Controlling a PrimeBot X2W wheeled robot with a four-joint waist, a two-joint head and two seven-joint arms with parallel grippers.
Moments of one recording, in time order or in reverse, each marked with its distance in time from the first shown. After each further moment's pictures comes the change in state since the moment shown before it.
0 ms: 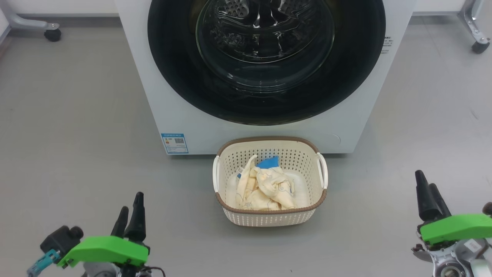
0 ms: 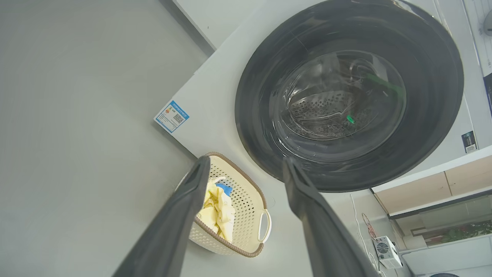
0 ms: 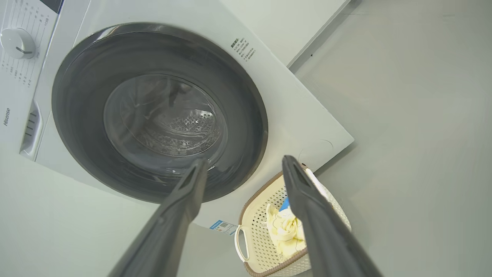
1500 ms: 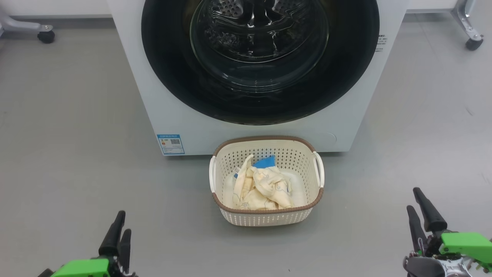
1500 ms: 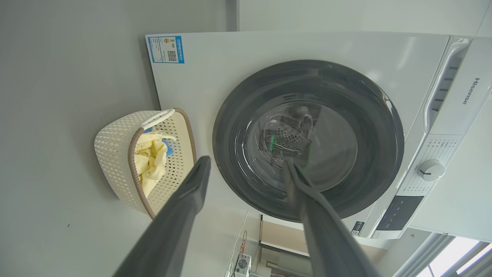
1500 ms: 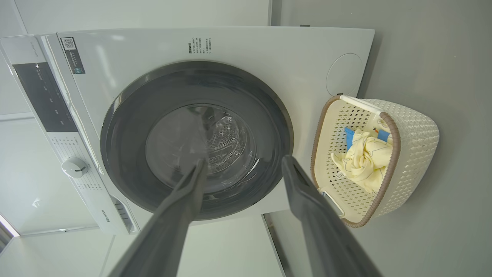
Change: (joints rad) left arm 0.069 -0.053 0.154 0.033 -0.613 -0.078 0.136; right arm 0.018 0.004 0.012 0.096 0.690 0.000 0.084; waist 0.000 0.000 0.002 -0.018
